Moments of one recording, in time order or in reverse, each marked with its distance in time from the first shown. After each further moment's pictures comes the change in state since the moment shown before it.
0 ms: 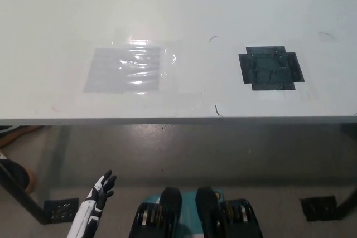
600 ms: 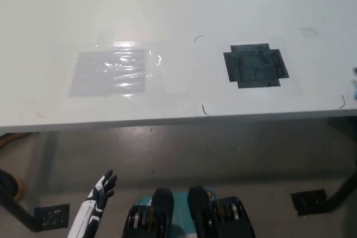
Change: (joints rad) left_arm -0.001 0.003 -0.004 0.001 0.004 0.001 -0.001; right_arm -0.058 0.131 0.027 -0.008 0.012 -0.009 -0.020
